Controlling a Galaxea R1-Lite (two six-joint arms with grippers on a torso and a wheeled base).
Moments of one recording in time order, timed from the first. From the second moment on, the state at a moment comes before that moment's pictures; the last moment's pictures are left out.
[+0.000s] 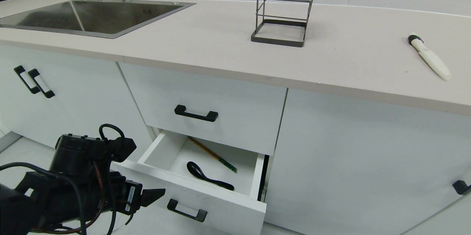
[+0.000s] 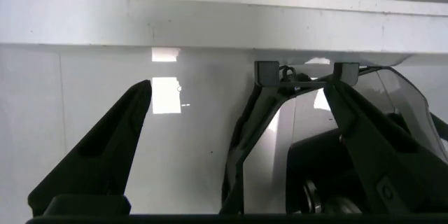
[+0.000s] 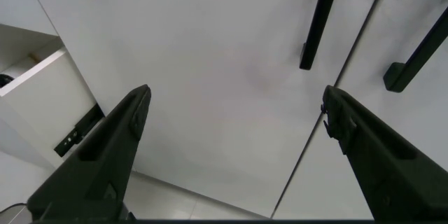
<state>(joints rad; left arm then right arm) -0.25 1.59 -0.38 -0.39 -0.14 -0.03 0.00 0.00 0.00 0.00 0.05 -0.02</state>
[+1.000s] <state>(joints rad) -0.27 1.90 -0.39 -1.05 -0.15 -0.03 0.00 0.00 0.00 0.00 0.05 -0.02</state>
